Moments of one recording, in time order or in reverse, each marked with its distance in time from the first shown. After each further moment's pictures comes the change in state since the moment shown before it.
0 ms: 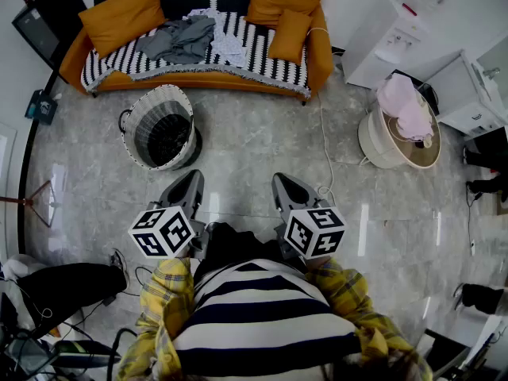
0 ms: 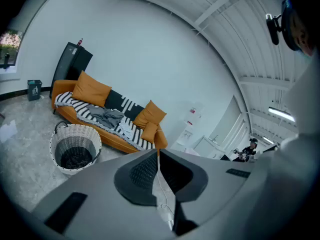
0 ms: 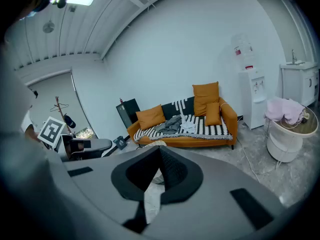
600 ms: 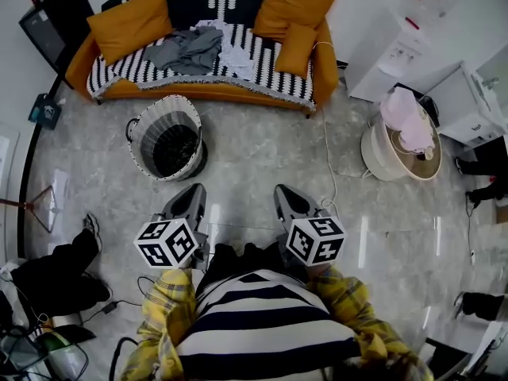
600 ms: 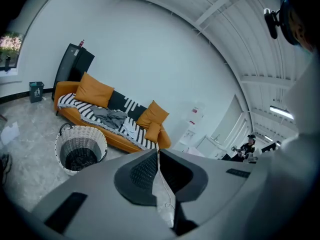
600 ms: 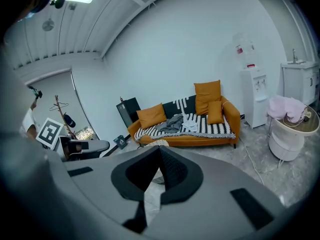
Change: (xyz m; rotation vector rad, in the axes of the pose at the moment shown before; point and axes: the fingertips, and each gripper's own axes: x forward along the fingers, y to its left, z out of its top) left arm -0.014 0.029 -0.006 0.004 0.002 0.020; right arm 0.017 0.015 -0.014 0.002 0.008 0.009
